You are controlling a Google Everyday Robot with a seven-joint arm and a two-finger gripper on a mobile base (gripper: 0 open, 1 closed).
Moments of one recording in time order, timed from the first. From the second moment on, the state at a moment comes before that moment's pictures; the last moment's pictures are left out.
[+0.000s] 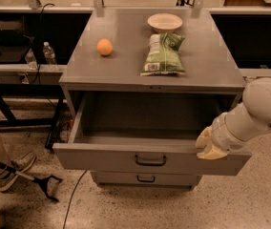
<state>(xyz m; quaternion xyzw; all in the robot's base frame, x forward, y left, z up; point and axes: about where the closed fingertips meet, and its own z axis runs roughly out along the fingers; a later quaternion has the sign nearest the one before) 0.473 -0.210 0.697 -0.70 0.69 0.04 0.17</state>
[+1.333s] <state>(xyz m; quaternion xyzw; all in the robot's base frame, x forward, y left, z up) 0.411 -0.226 0.689 -0.67 0.72 0.06 0.15</state>
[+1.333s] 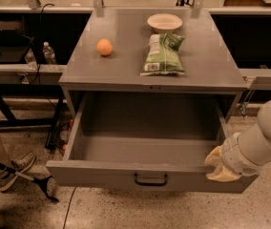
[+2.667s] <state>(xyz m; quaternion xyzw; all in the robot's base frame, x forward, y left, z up) 0.377 -0.234 0.689 -0.66 0.74 0.06 0.14</state>
